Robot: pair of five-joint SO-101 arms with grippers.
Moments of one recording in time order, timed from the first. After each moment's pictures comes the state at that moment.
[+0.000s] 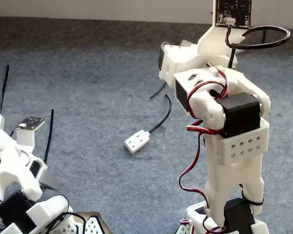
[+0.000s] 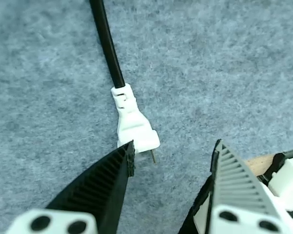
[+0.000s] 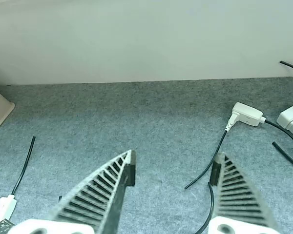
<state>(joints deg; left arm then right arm) -49.4 -12.4 47.5 76.4 -50.4 -23.1 -17.3 -30.7 81.7 -15.1</state>
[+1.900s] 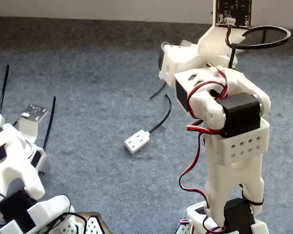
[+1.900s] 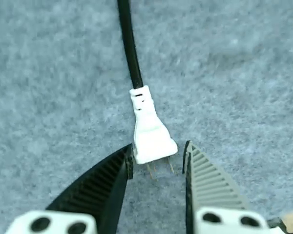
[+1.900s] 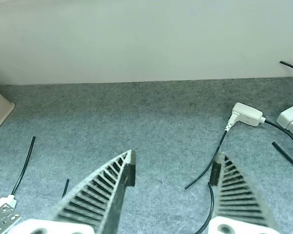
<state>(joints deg) -44.0 -12.3 46.1 64.5 -50.3 -23.1 -17.3 -30.7 81.7 -15.1</state>
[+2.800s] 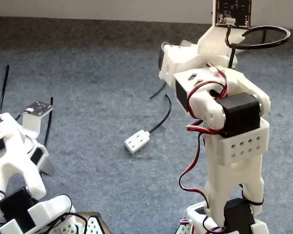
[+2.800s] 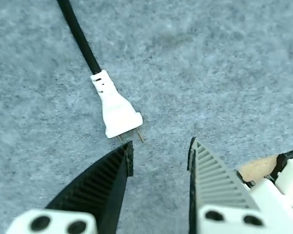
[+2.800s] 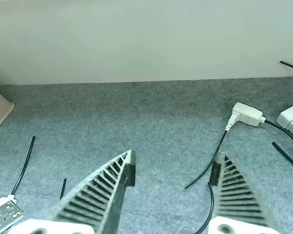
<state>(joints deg) -41.7 -12.3 39.1 79.4 -50.3 -23.1 -17.3 -30.7 81.7 -15.1</state>
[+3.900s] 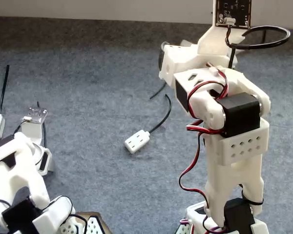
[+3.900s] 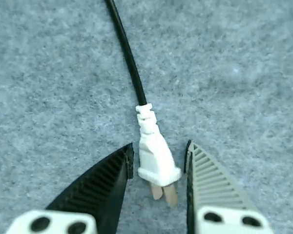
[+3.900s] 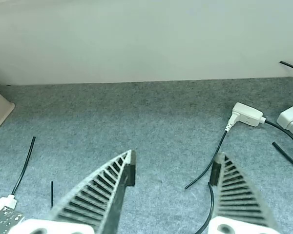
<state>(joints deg) -40.4 -13.1 56.3 54.2 -38.5 -23.1 -17.3 -30.7 81.7 -15.1</state>
